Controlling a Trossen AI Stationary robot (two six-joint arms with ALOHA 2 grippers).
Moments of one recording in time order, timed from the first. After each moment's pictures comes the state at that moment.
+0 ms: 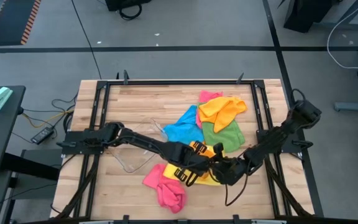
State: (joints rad) left arm -0.28 2.27 2.03 -0.89 -0.24 0.46; right arm 0.64 1.56 0.71 -0.14 0.68 0.01
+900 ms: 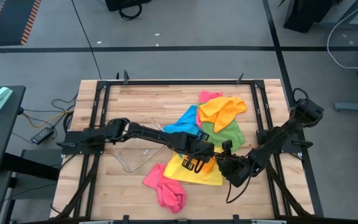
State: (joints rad) left arm -0.17 2.35 2.04 -0.80 -0.24 0.43; right arm 0.71 1.52 0.68 -0.38 0.76 0.22
